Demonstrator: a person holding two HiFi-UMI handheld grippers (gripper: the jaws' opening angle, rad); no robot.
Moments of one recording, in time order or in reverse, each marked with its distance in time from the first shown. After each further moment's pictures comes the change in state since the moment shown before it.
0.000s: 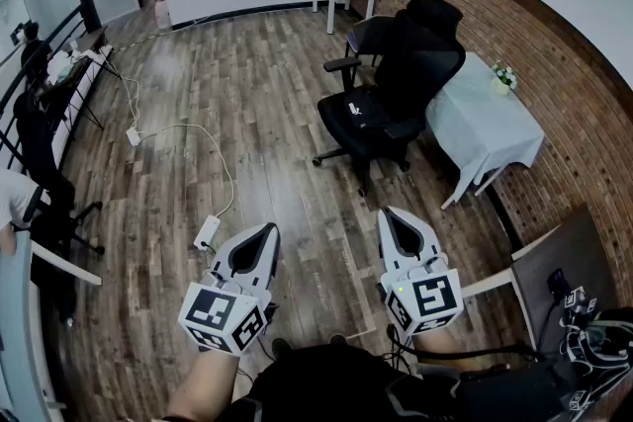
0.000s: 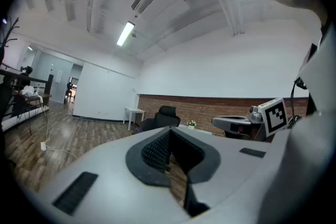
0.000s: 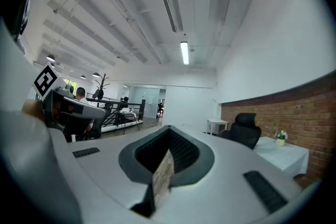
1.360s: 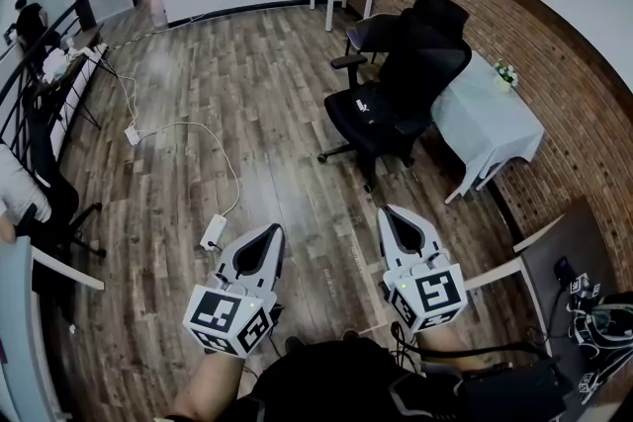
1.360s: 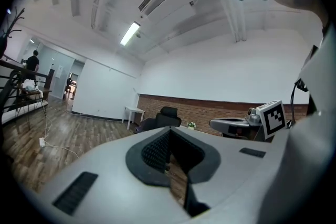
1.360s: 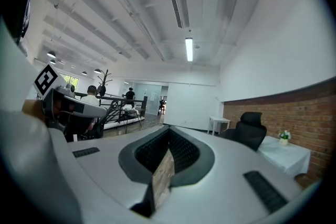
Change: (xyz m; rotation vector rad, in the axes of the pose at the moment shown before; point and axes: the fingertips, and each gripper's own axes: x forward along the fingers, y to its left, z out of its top) left arm -0.048 0.061 0.002 -0.050 -0.018 -0.023; right arm 0.029 0.077 0.005 -0.020 0.035 0.007
